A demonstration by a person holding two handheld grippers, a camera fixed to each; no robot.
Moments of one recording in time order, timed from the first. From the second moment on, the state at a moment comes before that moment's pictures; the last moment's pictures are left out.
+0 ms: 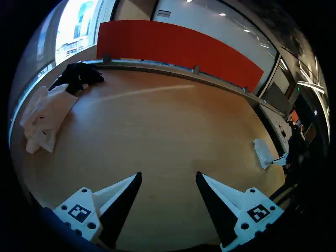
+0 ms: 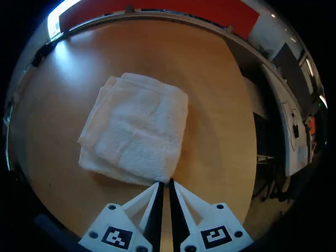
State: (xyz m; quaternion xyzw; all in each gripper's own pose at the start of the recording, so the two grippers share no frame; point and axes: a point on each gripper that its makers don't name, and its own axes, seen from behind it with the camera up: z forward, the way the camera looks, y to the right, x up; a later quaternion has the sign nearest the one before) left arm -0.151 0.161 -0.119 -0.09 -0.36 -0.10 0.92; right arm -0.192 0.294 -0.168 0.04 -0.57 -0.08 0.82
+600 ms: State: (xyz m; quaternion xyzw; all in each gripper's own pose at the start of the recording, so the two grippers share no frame) left arm -0.149 0.157 -0.109 -0.09 -0.35 -0.10 0.93; right arm -0.156 0.278 -0.167 0.05 -0.53 -0.08 0.84
